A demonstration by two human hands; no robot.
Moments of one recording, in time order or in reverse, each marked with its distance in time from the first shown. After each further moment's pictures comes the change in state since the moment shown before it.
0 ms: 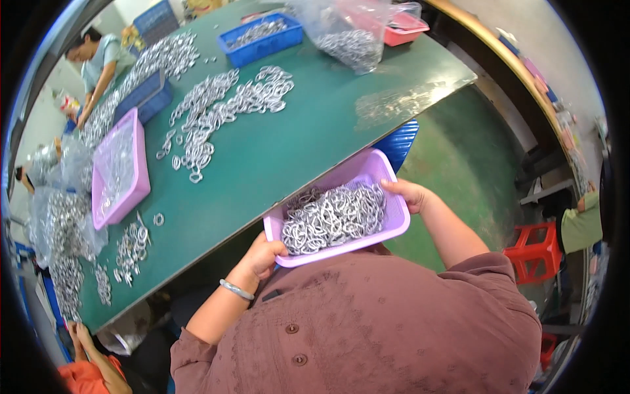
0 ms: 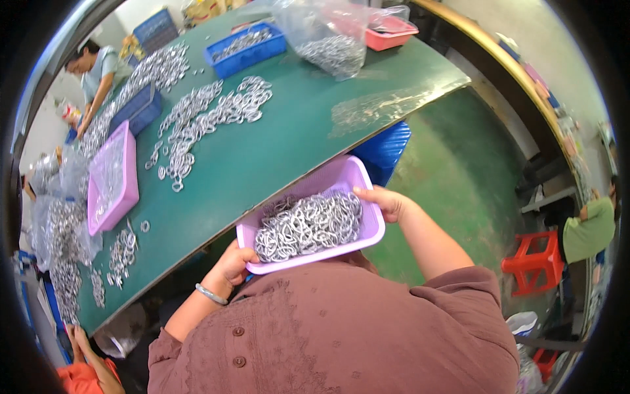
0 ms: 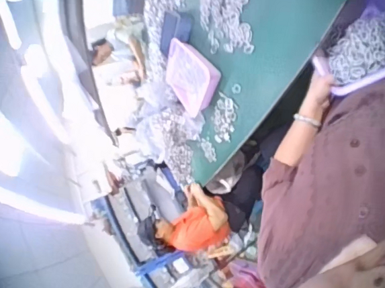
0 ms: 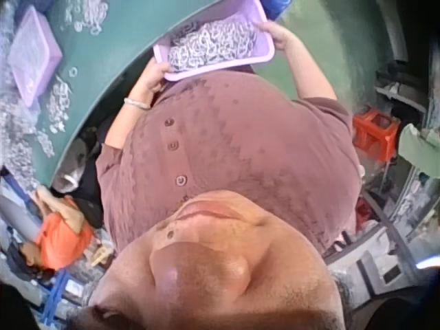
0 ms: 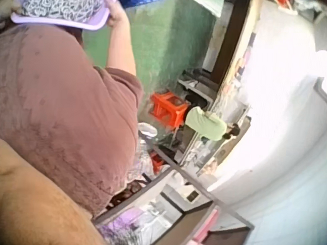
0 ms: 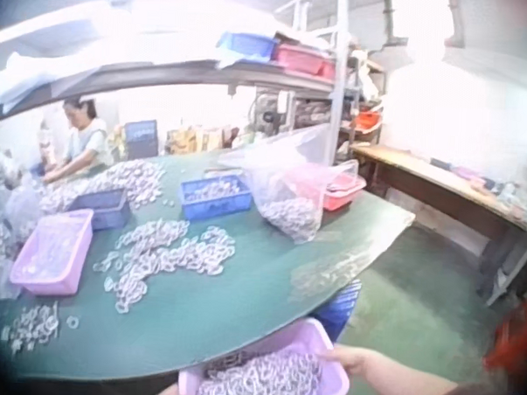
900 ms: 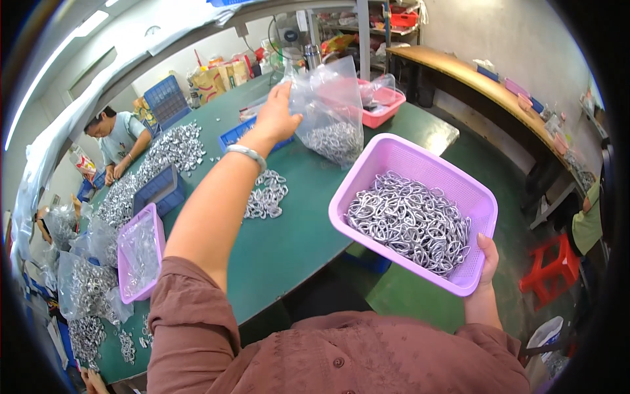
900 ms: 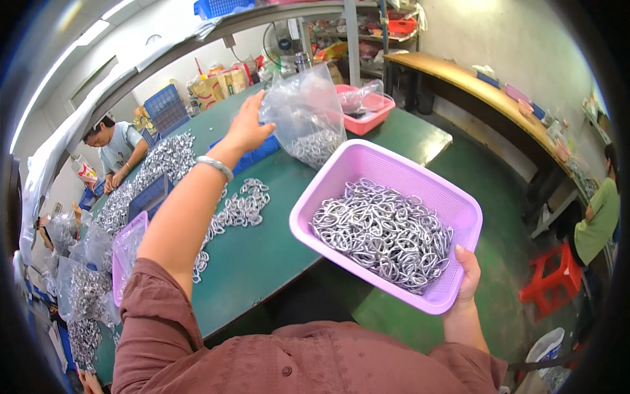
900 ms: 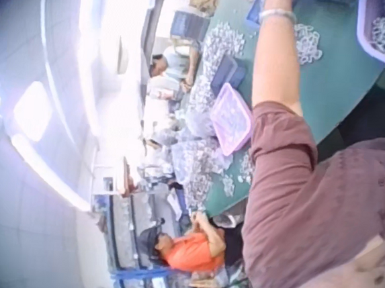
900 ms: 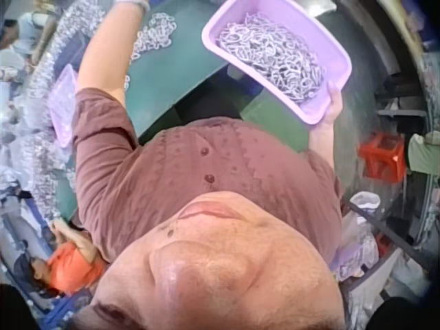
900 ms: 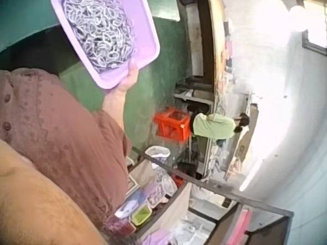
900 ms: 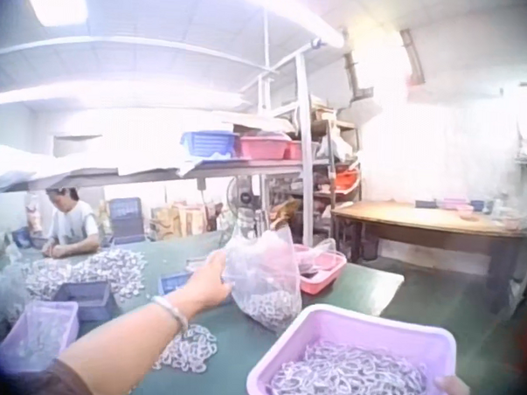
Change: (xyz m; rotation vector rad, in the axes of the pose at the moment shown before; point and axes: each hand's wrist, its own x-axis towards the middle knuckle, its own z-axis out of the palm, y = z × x) left_hand 0.159 0.362 0.187 1.480 0.370 1.361; right_hand -0.174 -0.054 0.037 0.589 0.215 -1.068
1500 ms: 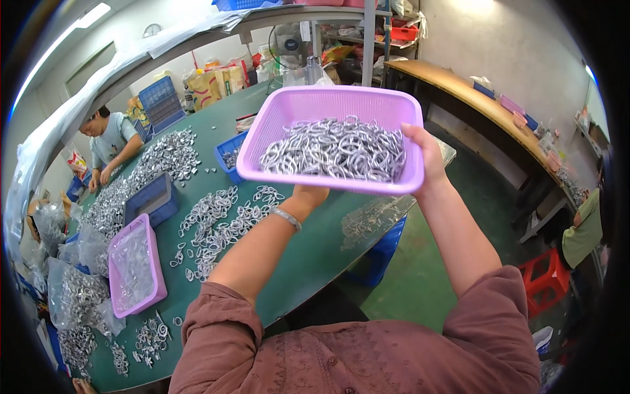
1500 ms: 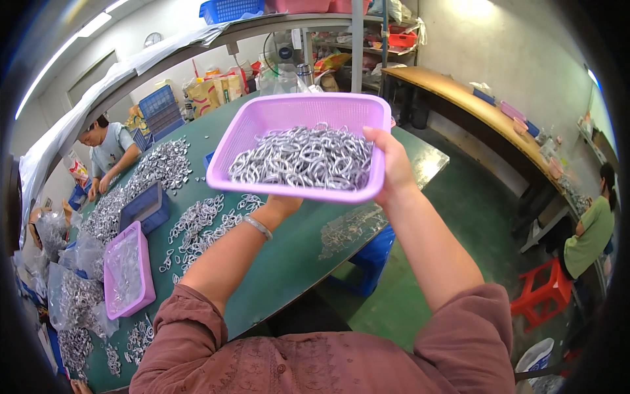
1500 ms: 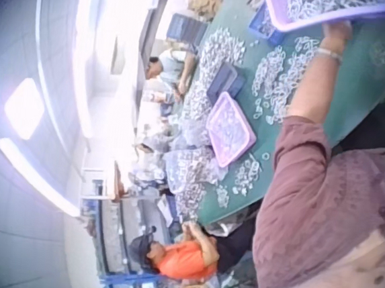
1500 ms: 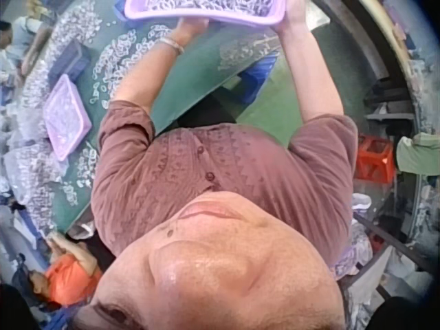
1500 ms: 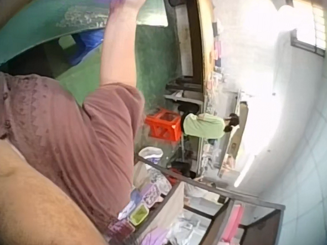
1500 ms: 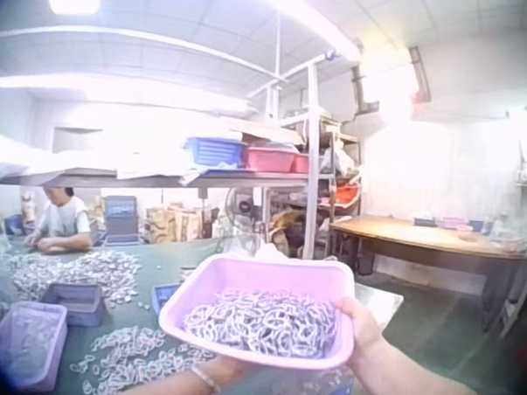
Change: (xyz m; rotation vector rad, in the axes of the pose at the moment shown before) left_hand -0.063 0.011 0.104 -0.148 -0.320 -0.011; right_hand 0.194 0.023 0.153 -0.097 -0.303 0.134
